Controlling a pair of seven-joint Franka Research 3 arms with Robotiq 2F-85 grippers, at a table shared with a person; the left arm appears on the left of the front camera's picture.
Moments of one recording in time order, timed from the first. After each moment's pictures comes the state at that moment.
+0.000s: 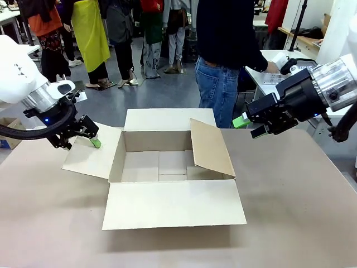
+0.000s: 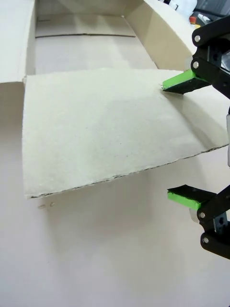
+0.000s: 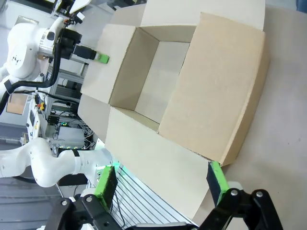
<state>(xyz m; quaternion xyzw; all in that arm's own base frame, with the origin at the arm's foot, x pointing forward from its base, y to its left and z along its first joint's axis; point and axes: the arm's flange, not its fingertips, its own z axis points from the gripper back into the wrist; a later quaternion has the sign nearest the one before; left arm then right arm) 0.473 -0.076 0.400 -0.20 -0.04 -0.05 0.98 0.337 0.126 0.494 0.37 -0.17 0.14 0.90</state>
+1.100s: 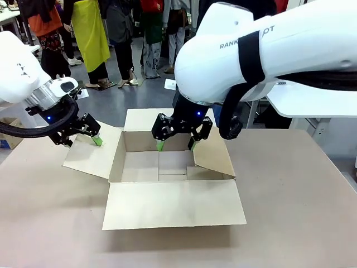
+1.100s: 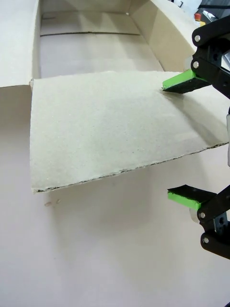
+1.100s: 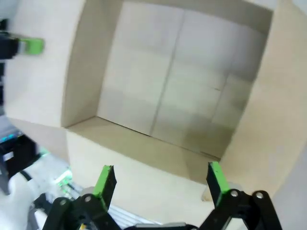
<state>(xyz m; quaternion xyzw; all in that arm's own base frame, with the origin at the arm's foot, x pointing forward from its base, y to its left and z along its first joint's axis) 0.473 -0.081 0.405 -0.19 -0.05 -0.05 0.98 0.393 0.356 0.461 0.12 -0.05 0.14 0.98</state>
